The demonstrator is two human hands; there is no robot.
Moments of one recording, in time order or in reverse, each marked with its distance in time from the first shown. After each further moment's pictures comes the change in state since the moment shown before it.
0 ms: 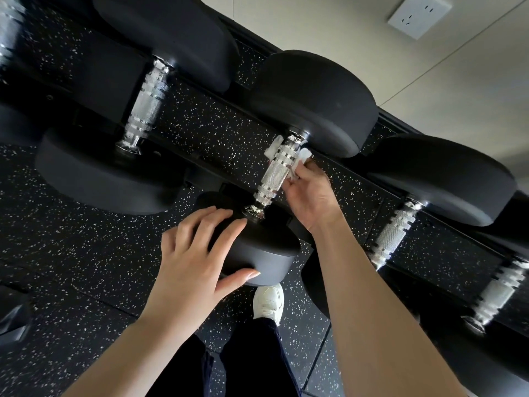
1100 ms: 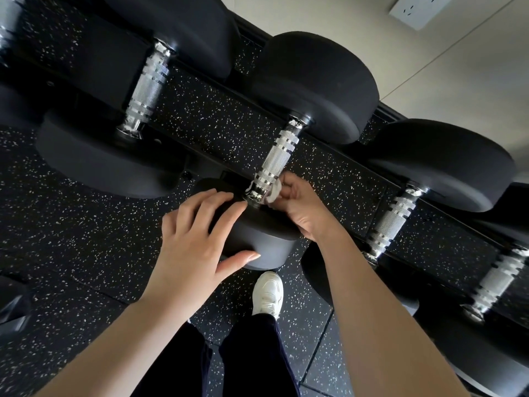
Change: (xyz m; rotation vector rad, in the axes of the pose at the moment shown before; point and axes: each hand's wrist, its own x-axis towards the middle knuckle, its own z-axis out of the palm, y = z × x) left_hand -0.002 0.001 0.003 -0.001 0.021 0.004; right_hand -0.030 0.018 -0.022 -0.987 -0.139 0.057
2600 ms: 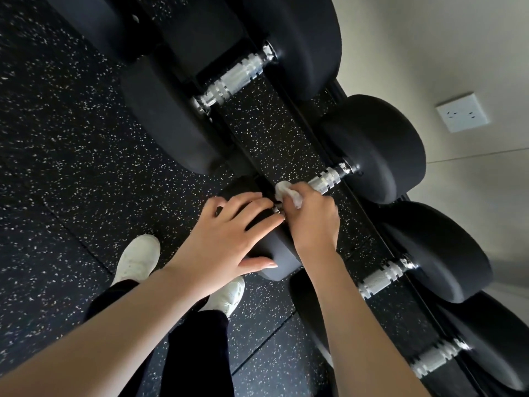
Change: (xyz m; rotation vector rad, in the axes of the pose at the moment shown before) left_hand -0.002 -0.004 0.005 -0.032 0.013 -0.039; right_hand -0.020 -0.061 0.054 -1.325 0.275 -0.189
